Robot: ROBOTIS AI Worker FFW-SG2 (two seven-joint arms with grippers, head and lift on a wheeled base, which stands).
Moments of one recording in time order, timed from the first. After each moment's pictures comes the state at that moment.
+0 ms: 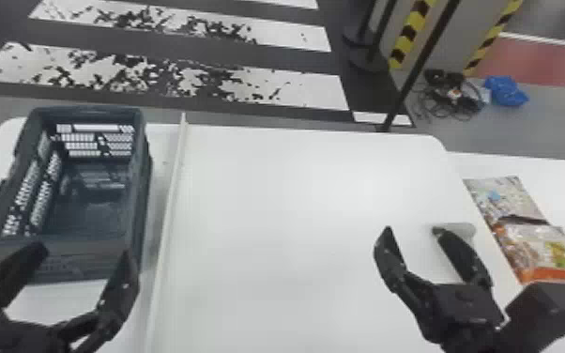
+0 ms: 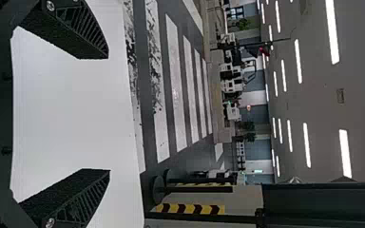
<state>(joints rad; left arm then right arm) 0.98 0.26 -0.08 -2.41 0.22 0.00 0.03 0.92 -0.34 -0.03 -2.32 -0.36 -0.04 -0.20</state>
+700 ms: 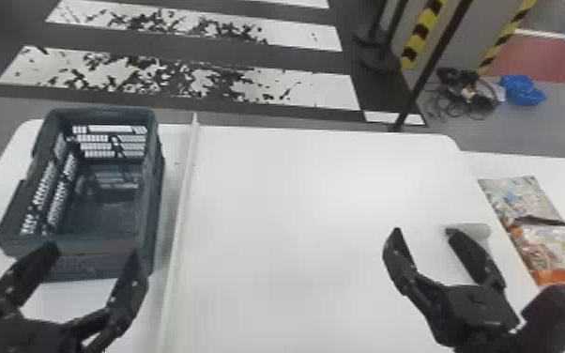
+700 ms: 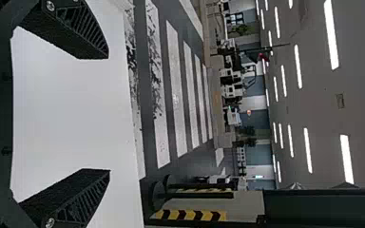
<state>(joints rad) 0.98 0.24 -0.07 -2.41 0.22 0.01 0.03 0.92 -0.35 -0.02 -2.33 -0.37 -0.03 -0.20</state>
